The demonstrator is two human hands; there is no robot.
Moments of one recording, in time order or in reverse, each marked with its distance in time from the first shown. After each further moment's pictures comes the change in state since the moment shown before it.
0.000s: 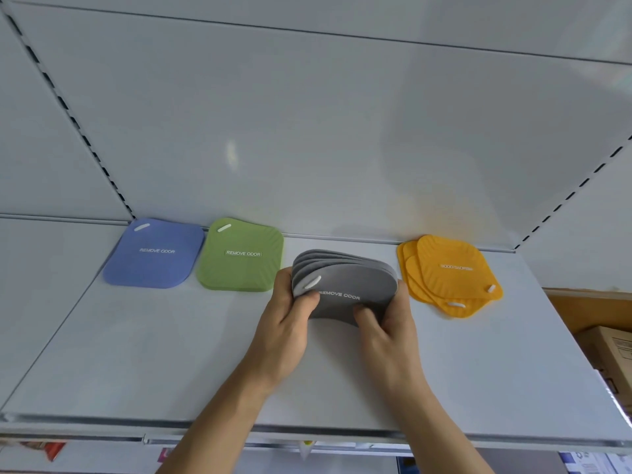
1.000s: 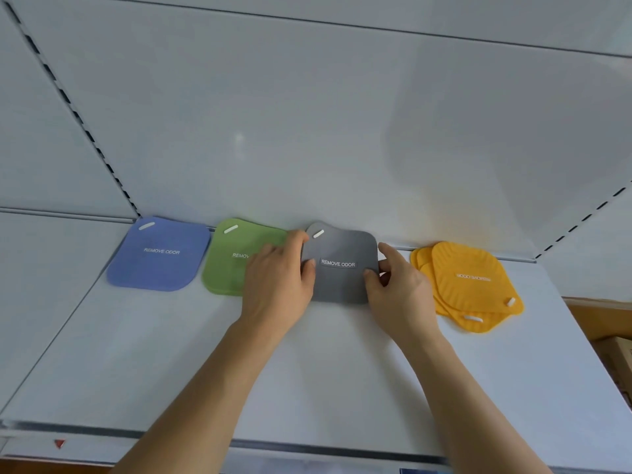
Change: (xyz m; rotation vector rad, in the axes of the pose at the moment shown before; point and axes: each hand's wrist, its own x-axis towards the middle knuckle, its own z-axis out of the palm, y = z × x) left_hand 0.083 -0.024 -0.022 1.033 0.215 0.399; right_hand 0.085 0.019 0.007 -0.533 -0.014 -0.051
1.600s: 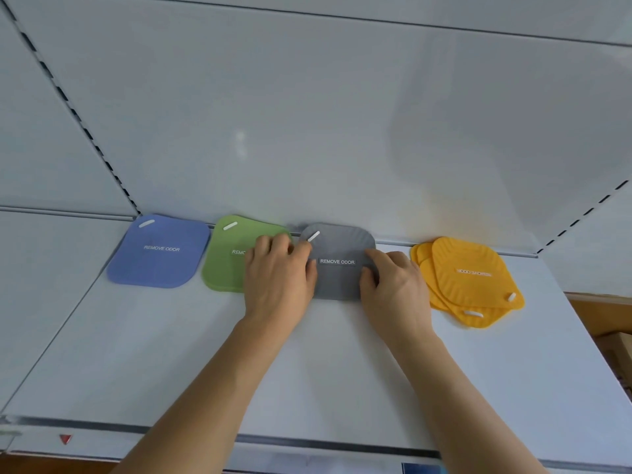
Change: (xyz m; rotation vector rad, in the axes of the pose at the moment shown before) left_hand -0.005 -0.005 0.013 0.304 0.036 0.018; right_hand -0.002 0.015 0.018 -0.242 0.195 -0.230
